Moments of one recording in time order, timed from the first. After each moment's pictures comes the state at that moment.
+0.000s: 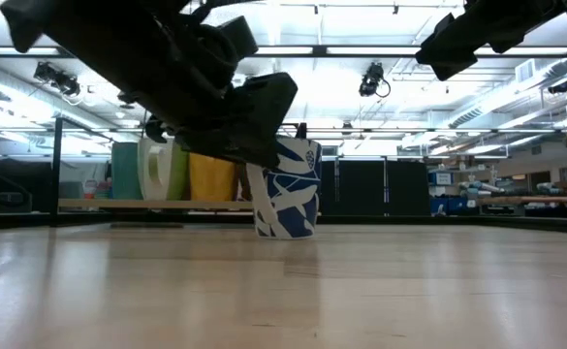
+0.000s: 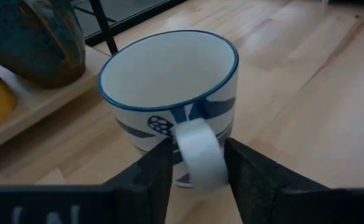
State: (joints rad) left arm -0.47 1.96 1.12 -0.19 -1.11 -0.89; right arm 0.31 1.00 0.59 -0.06 0.10 0.08
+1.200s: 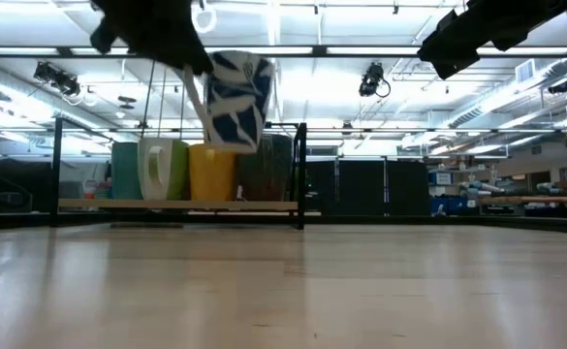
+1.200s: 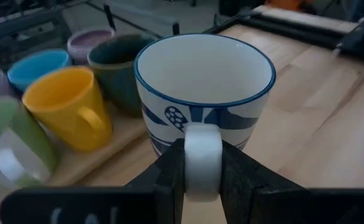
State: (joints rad) left arm -0.52 1.56 1.11 -0.73 -1.15 -1.12; right arm 0.33 1.00 0.59 -0.06 0.11 0.08
